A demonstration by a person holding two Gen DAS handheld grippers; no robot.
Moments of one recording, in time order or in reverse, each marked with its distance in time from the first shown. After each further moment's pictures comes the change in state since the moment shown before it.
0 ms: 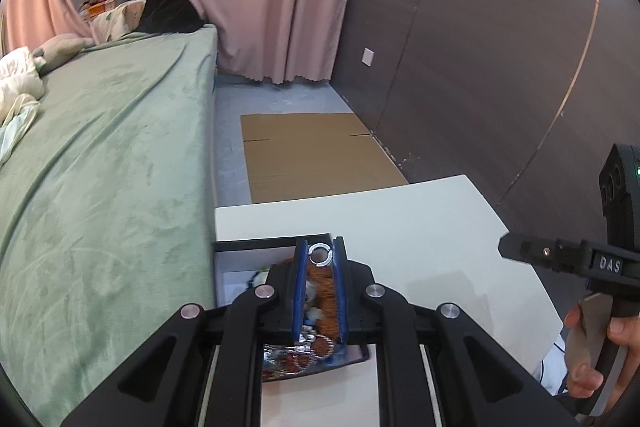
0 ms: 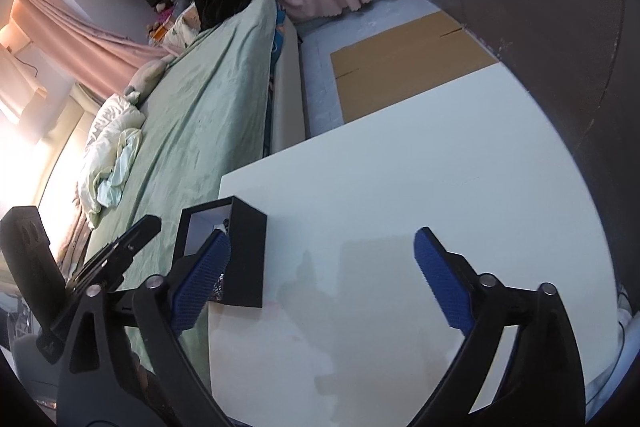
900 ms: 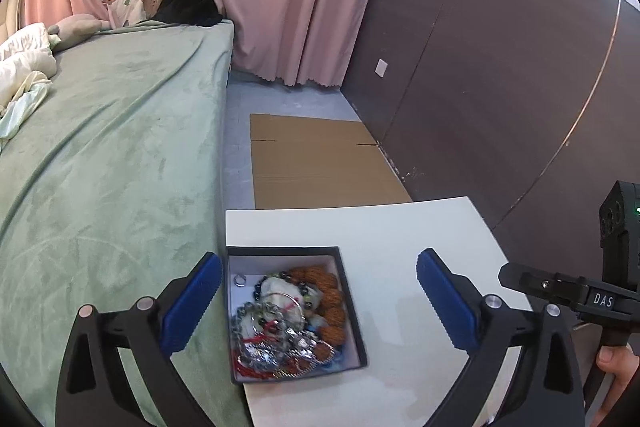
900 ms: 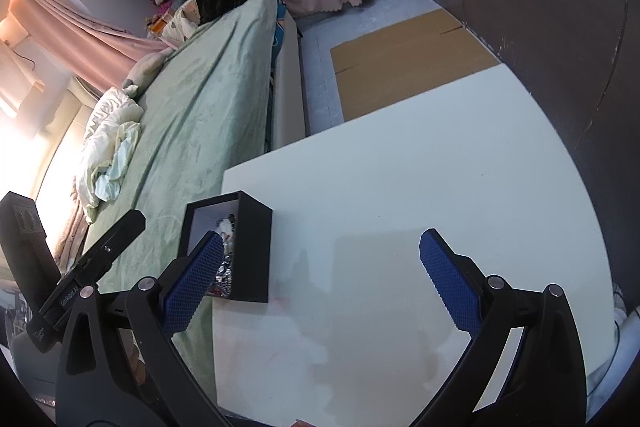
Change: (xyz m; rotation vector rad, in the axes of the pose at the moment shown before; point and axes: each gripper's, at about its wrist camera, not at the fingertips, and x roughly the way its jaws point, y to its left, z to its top) left arm -0.017 0.004 0.010 -0.083 -0.021 0.007; right arm -0.011 0.011 -0.002 -0.010 0.007 -0.012
